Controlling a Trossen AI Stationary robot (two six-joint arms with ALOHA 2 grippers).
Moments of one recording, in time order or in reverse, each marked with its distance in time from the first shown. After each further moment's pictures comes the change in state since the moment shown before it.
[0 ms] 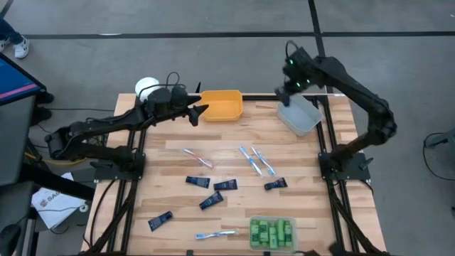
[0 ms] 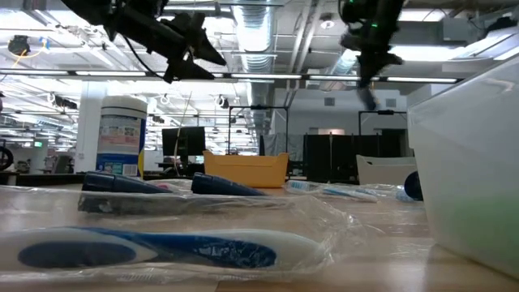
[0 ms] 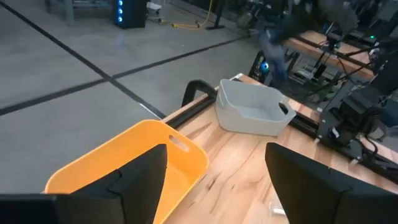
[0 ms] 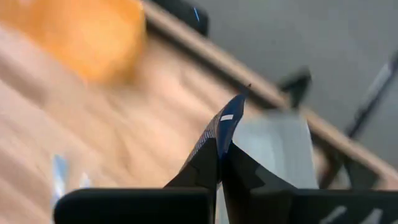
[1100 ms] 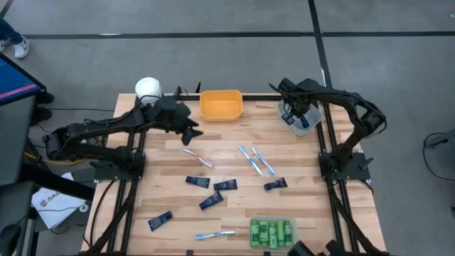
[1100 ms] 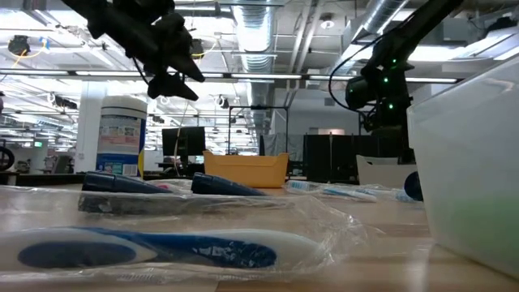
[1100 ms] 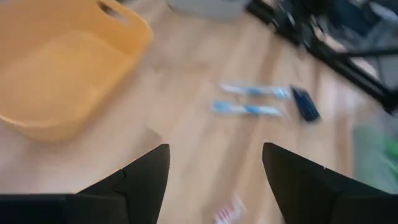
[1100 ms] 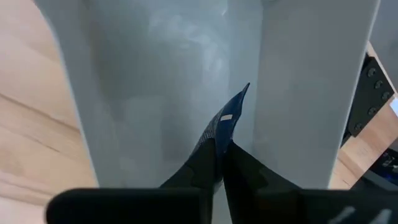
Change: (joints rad) left arm -0.065 -0.038 0.000 -0.403 0.265 -0.026; right arm -0.072 0.159 -0.491 0.188 0.209 -0.115
